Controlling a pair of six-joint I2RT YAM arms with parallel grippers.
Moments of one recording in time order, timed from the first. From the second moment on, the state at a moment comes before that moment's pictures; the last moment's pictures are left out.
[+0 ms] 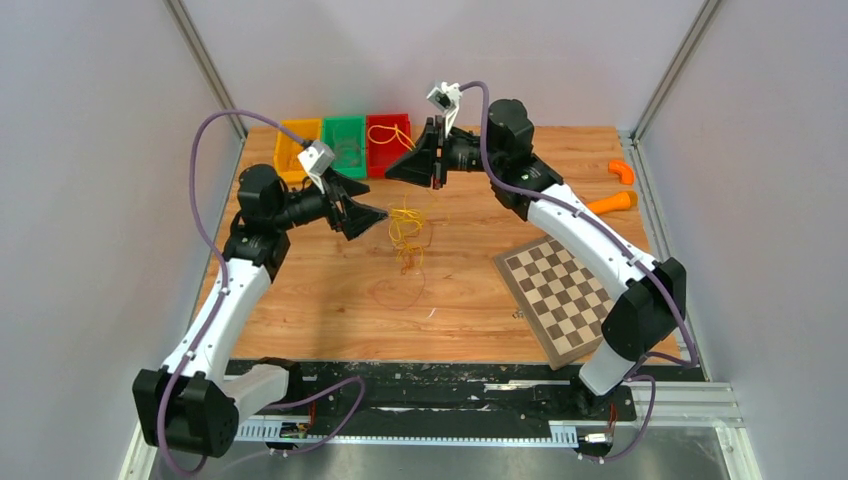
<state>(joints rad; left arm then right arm) -0.14 1.06 0.92 0.05 0.92 -0.19 0.61 1.65 1.59 0.14 -0.91 0.38</state>
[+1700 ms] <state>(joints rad) -0.03 1.01 0.69 -0.30 0.73 0.57 0.47 1.70 1.95 0.17 -0.84 0.61</state>
